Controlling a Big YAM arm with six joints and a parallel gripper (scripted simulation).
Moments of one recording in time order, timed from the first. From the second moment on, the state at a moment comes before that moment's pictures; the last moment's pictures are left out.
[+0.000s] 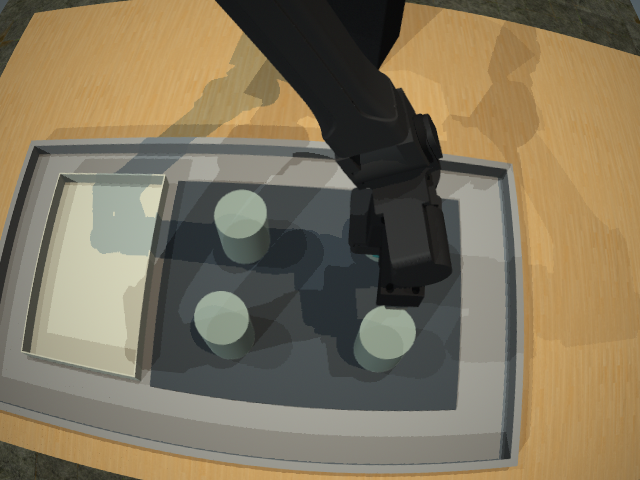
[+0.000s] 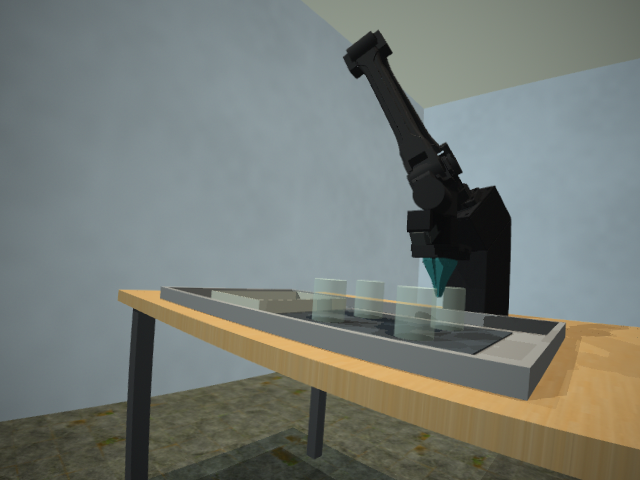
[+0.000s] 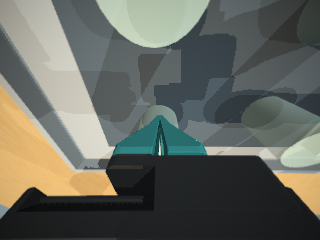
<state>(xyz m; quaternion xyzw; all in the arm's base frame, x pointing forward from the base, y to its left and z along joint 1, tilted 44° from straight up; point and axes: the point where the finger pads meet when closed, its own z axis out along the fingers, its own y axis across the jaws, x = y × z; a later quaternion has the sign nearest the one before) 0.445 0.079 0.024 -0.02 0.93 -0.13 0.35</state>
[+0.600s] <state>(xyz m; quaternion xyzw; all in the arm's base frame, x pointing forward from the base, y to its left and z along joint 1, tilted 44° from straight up) 0.444 0.078 0.023 -0.02 0.93 -0.13 0.35</state>
